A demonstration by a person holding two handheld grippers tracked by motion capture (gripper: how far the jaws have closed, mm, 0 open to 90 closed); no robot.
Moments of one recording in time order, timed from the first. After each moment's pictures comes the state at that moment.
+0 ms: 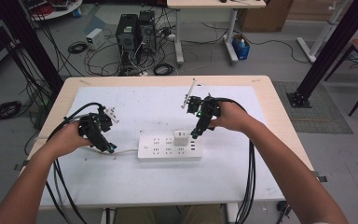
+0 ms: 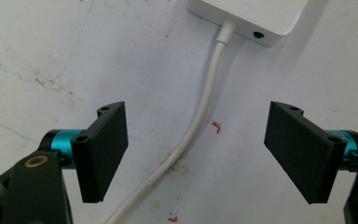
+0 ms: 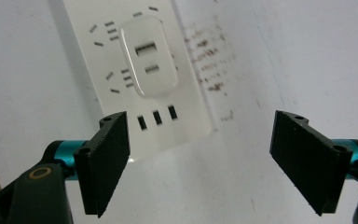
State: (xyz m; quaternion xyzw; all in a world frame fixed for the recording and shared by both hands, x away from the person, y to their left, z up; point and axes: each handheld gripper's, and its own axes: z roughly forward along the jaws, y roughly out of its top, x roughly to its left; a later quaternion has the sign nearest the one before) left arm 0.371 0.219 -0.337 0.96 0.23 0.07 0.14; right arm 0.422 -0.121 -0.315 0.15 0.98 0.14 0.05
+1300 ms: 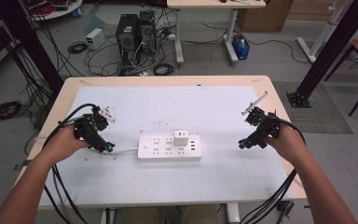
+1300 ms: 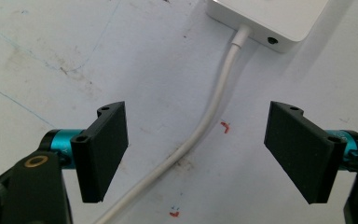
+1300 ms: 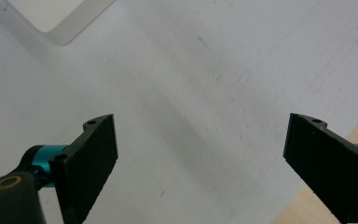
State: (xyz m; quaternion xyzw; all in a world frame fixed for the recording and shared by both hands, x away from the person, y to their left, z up) left arm 0.361 0.226 -0.335 0.95 0.27 0.11 0.16; right arm 0.368 -0.268 -0.323 0.36 0.91 0.16 0.11
